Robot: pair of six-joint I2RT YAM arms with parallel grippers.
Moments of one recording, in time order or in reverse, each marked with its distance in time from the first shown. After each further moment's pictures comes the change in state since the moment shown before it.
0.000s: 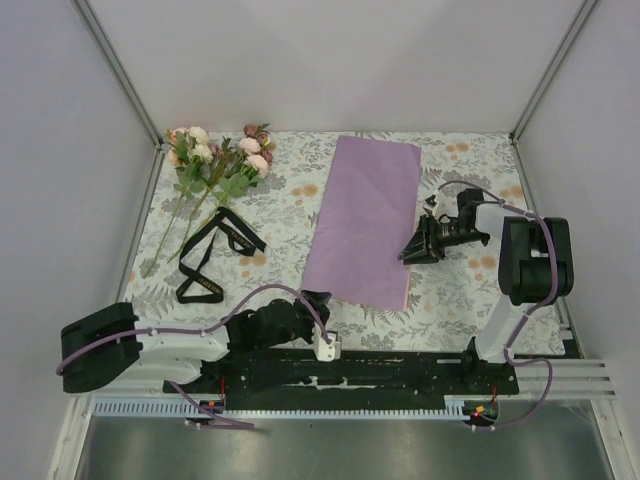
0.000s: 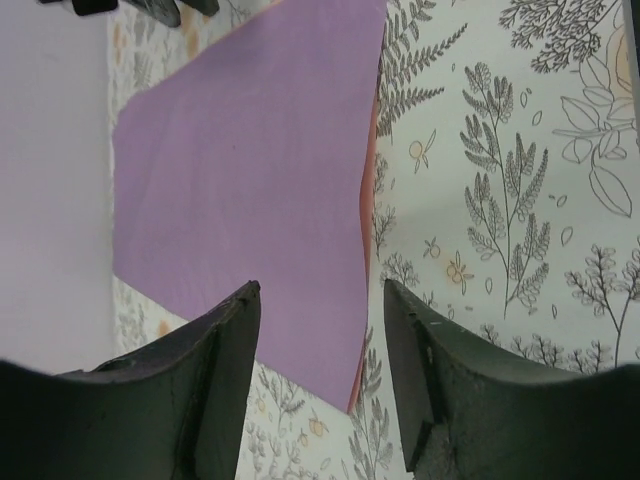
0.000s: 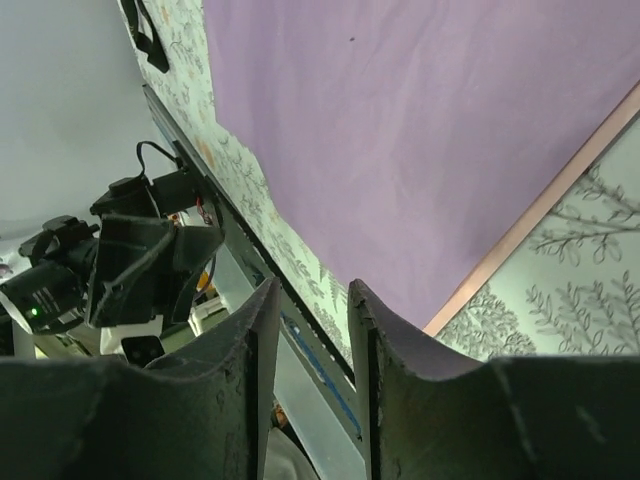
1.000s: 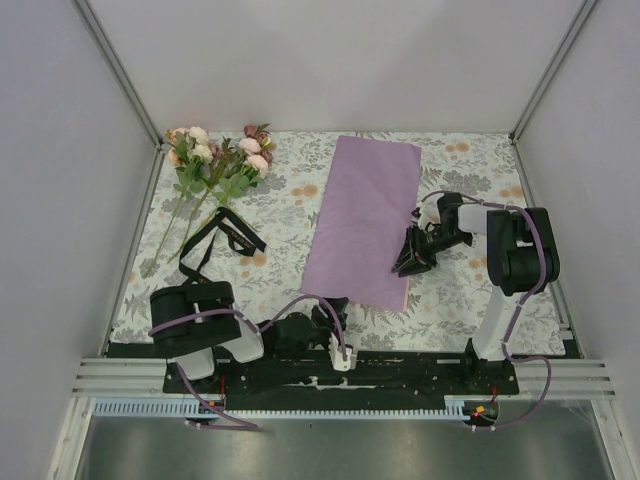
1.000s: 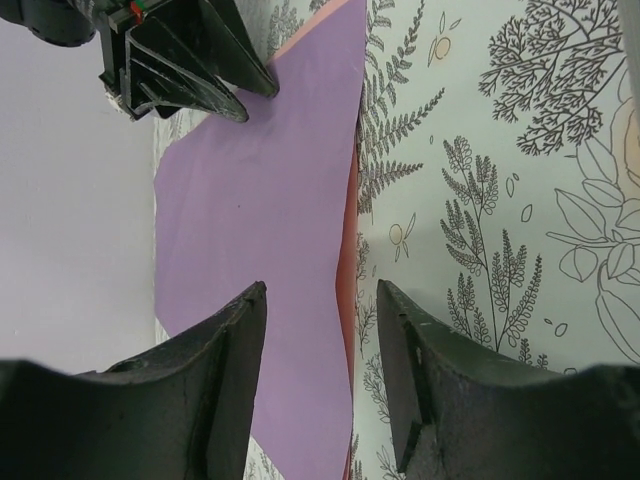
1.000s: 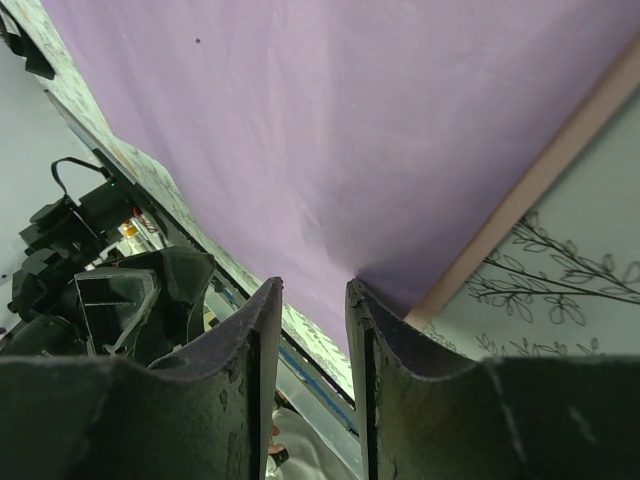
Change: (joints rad) left arm -0.111 0.586 -0.018 0.716 -0.089 0.117; right arm 0.098 0.113 0.014 0.022 0.187 0.093
